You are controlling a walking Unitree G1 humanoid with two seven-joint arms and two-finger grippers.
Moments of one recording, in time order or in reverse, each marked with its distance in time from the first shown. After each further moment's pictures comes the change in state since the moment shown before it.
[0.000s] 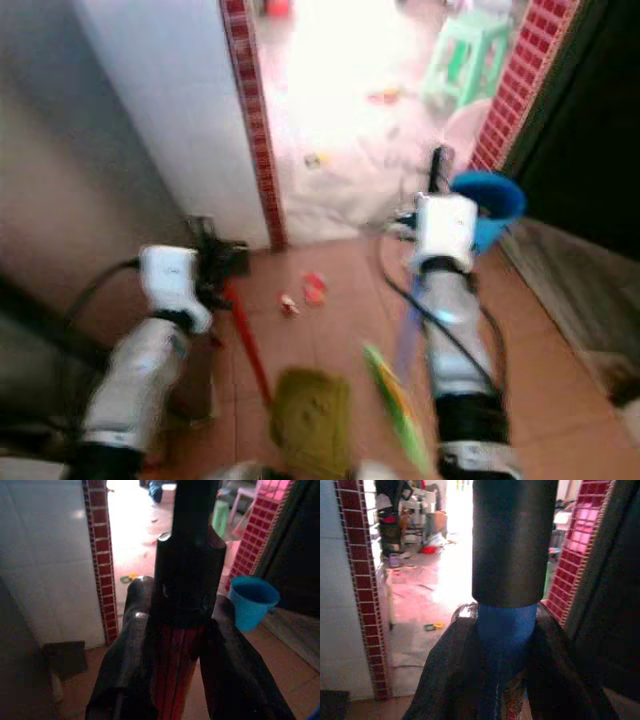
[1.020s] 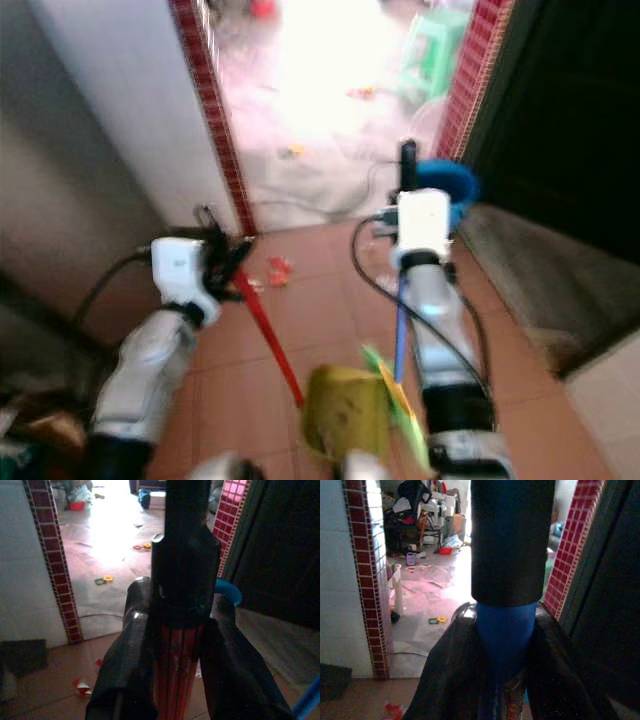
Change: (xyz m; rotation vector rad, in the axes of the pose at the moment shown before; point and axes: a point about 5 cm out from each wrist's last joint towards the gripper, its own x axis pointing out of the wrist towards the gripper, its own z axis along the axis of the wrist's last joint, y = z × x) left arm 0.010 -0.011 0.009 -0.018 -0.037 -0.024; right arm 0.007 0.019 0.006 0.004 -0.016 0.088
